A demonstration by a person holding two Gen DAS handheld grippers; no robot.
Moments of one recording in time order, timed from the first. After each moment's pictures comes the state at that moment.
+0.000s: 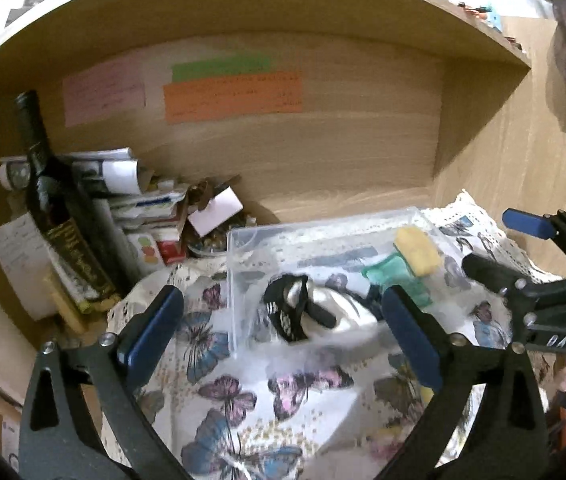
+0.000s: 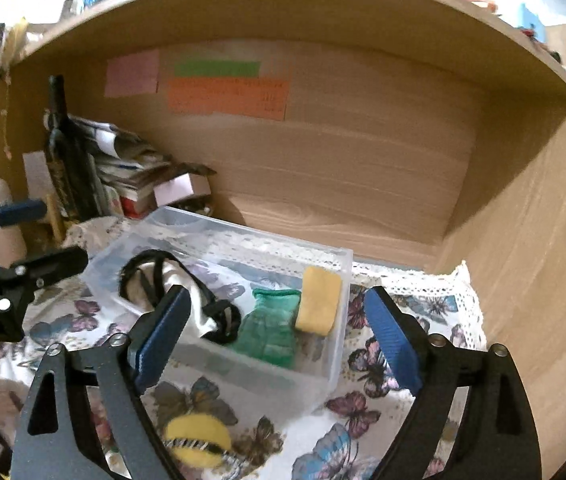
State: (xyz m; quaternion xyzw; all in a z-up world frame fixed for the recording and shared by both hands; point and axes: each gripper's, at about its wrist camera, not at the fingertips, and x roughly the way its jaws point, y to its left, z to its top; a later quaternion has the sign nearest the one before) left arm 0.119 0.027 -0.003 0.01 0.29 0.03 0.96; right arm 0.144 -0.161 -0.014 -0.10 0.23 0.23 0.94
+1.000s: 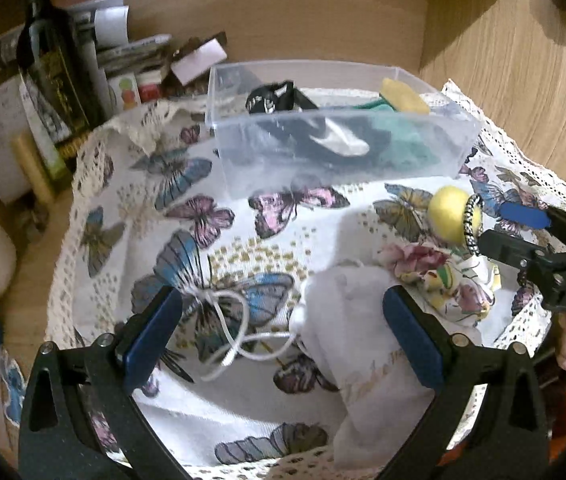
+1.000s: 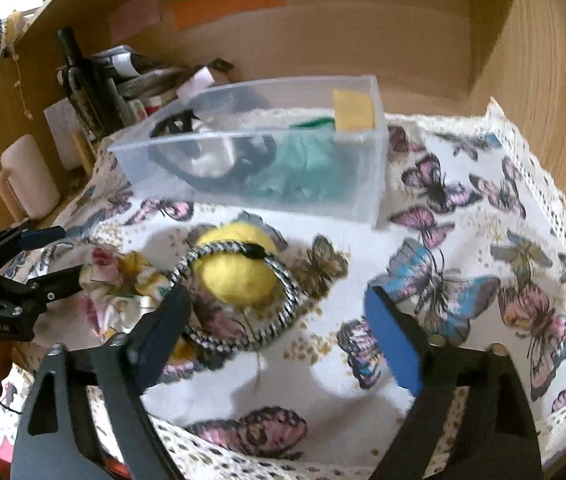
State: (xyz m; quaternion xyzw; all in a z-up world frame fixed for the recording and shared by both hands) left arm 0.056 0.030 -0.096 -0.01 0.42 -0.01 0.91; right arm 0.102 -0.192 -0.114 -0.02 0.37 0.26 0.89
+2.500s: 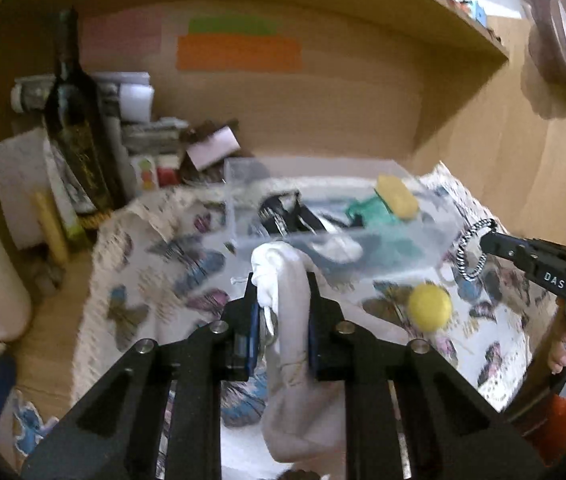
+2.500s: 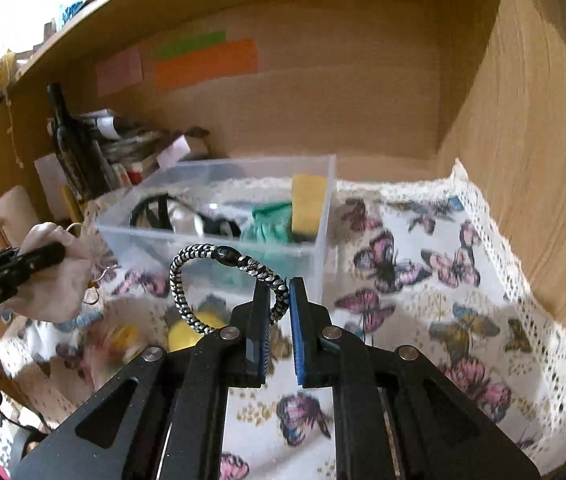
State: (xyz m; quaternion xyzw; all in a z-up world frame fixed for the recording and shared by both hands) left arm 0.052 0.044 -0.054 -0.05 0.30 -0.02 0.95; right arm 0.120 -0.212 -0.061 -0.01 0.29 0.24 0.93
